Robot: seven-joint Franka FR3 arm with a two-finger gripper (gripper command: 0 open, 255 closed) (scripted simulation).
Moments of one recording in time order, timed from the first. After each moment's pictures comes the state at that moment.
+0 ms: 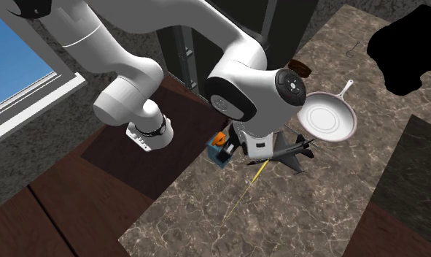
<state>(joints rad) -0.06 -0.38 0.10 -2.49 0.00 1.85 0.15</state>
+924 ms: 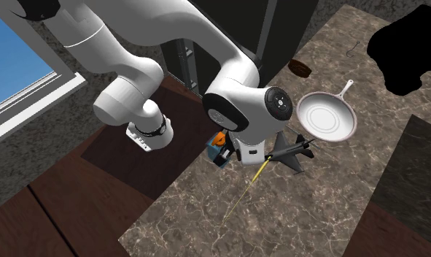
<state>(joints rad) -0.07 -0.33 0.10 -2.58 0.00 1.97 0.16</state>
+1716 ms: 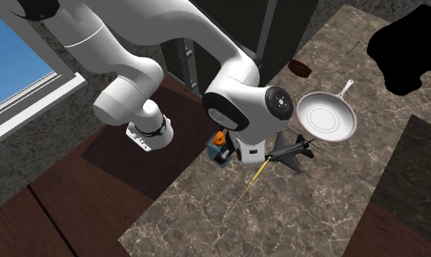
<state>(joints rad) -0.07 -0.33 0.10 -2.57 0.00 1.96 0.16</state>
